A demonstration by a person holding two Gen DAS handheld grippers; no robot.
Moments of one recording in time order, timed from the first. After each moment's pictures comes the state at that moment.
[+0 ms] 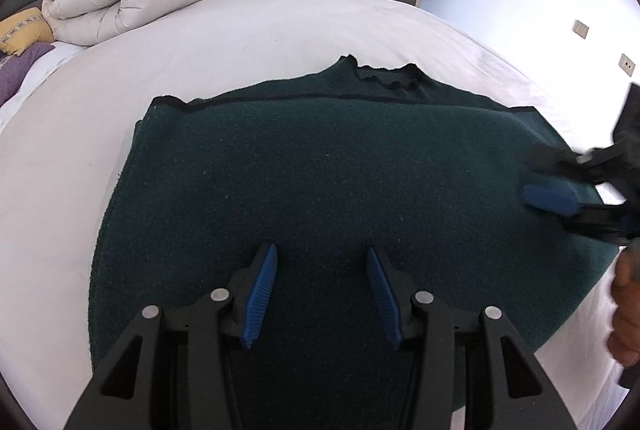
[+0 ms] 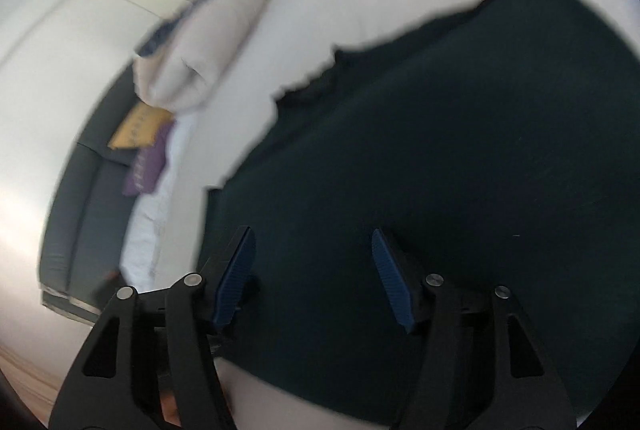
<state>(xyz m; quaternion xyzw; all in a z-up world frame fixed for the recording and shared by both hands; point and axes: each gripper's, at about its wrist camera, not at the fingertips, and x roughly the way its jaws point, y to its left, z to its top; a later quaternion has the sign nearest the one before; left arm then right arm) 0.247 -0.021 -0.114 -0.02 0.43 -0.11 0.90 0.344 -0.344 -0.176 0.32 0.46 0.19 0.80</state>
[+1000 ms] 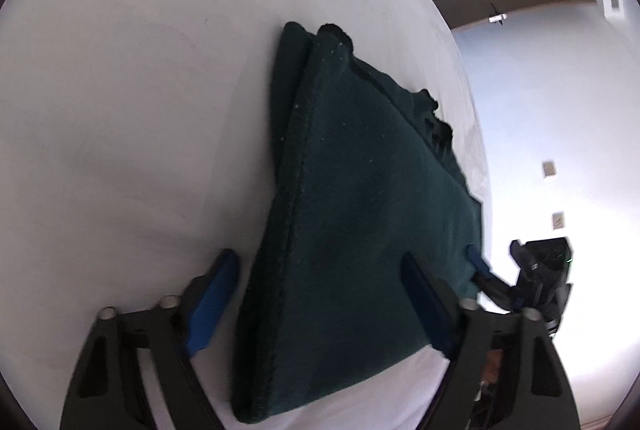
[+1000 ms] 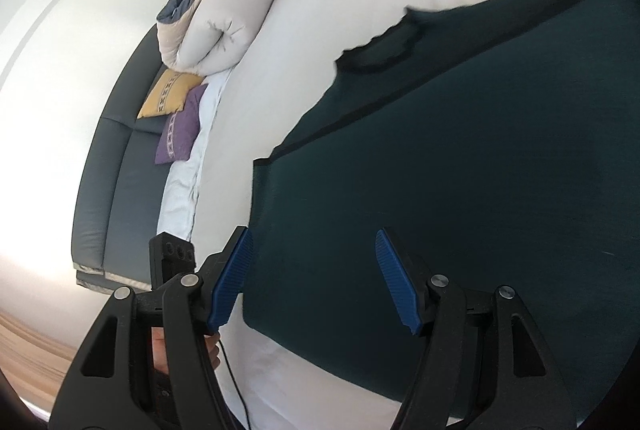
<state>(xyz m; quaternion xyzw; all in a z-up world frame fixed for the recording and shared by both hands) 0.283 0.137 -0.137 -0.37 0.56 -0.18 0.72 0.375 -0.307 -0.143 0.34 0.51 0.27 0.74</state>
